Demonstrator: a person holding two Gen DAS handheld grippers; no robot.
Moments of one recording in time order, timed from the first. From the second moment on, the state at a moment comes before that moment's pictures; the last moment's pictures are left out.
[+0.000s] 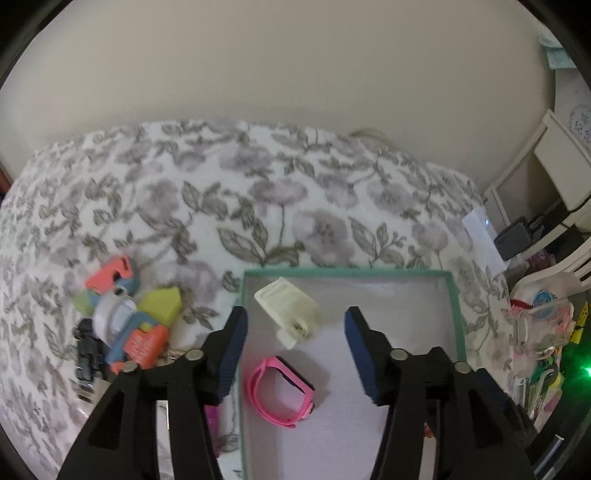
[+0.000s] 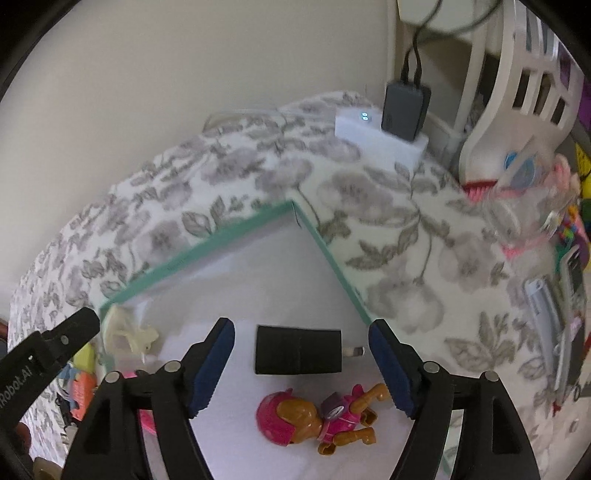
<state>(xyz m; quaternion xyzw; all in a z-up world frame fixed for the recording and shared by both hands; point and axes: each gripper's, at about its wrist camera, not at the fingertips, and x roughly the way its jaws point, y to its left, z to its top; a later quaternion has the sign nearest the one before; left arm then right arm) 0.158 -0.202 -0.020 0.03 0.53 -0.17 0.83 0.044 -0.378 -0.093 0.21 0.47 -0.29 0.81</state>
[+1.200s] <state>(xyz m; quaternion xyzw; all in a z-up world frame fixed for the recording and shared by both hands) 0.175 -0.105 -0.010 0.01 0.54 -0.05 0.84 0.052 -0.334 -0.043 0.16 0.43 -0.27 0.85</state>
